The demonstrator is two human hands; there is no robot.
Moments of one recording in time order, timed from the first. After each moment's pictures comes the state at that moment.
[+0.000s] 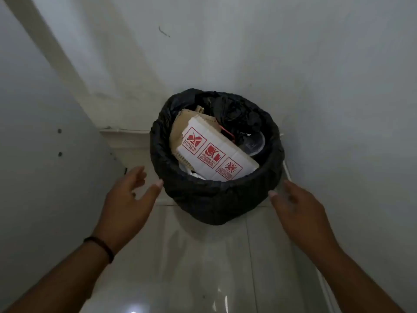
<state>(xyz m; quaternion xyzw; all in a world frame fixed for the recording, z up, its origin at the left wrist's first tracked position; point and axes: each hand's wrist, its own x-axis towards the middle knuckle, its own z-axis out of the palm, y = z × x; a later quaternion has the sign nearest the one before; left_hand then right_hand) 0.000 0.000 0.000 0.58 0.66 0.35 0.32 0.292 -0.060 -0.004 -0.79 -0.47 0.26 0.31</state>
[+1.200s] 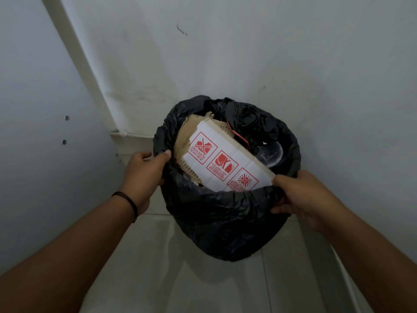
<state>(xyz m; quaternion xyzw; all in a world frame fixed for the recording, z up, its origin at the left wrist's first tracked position) 0.005 0.062 -0.039 0.39 0.63 0.46 0.49 0.272 -0.004 -0.018 -0.71 -0.32 0.49 0.39</state>
